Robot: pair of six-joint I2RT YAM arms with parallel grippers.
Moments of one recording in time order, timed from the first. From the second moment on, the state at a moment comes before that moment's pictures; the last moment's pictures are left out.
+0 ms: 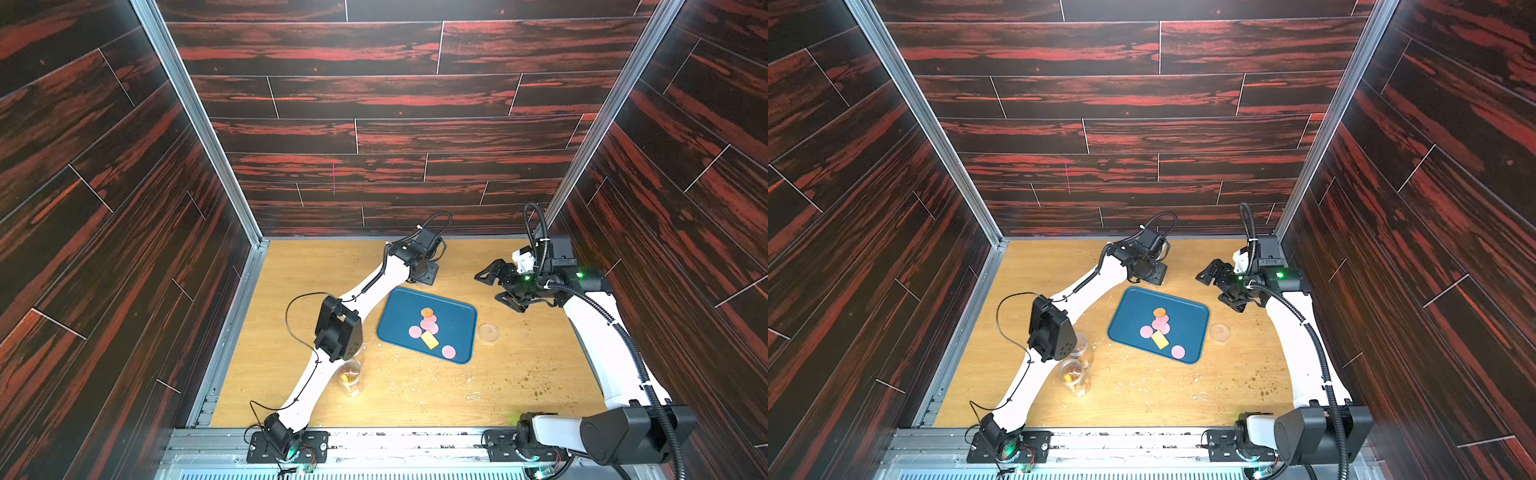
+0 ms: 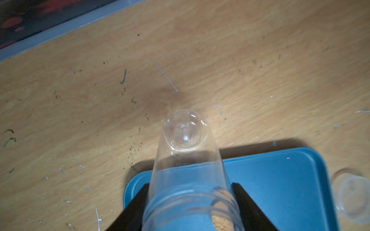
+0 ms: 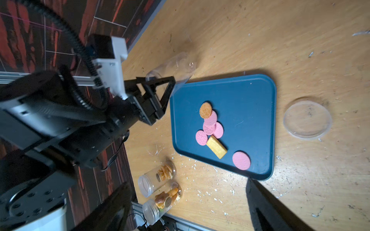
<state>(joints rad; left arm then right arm) -0.69 2.48 2.46 -0.96 -0.09 -0.22 0.08 1.32 1.37 -1.02 -0.49 0.65</state>
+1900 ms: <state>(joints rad) -0.70 2.51 2.53 -1.03 -0.09 -0.22 0.08 1.34 1.34 -0.98 -0.54 0.67</state>
